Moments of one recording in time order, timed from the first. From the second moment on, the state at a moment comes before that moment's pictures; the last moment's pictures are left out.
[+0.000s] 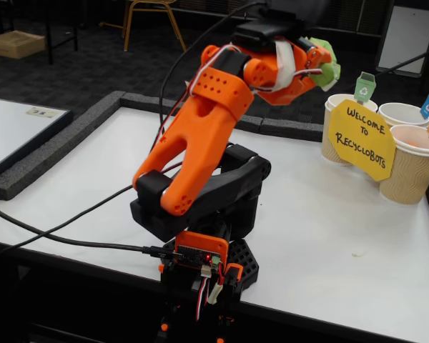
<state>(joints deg) 26.6 188.3 146.4 60.7 15.8</state>
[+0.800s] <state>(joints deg) 22.5 156.7 138.0 44.8 12.2</state>
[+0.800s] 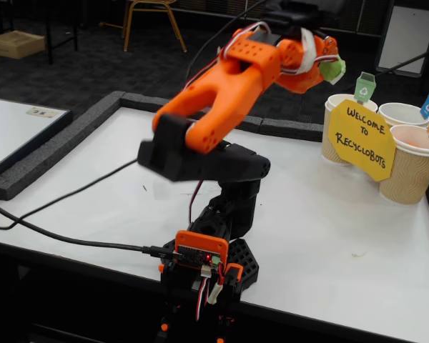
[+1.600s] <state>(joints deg) 22.5 131.9 119.6 43.9 12.1</state>
